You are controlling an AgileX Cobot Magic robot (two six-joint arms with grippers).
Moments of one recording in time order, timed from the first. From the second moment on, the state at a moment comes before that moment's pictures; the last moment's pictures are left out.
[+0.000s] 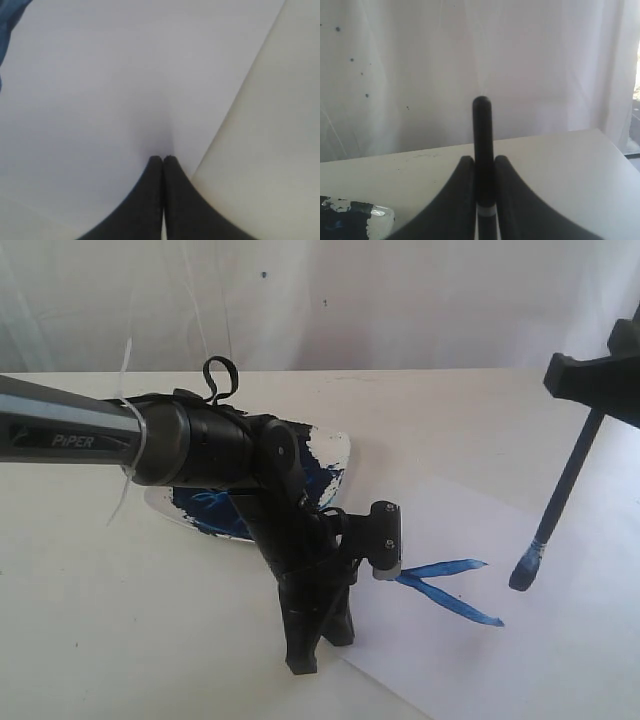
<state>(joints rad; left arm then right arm) -0.79 2.05 -1.36 -0.51 0.82 1.27 0.71 0.94 -0.54 1.24 -0.61 -1.04</state>
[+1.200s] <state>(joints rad) -0.79 2.05 -1.36 -0.51 0.82 1.27 0.44 1.08 -0.70 0.57 -0.22 -0.60</state>
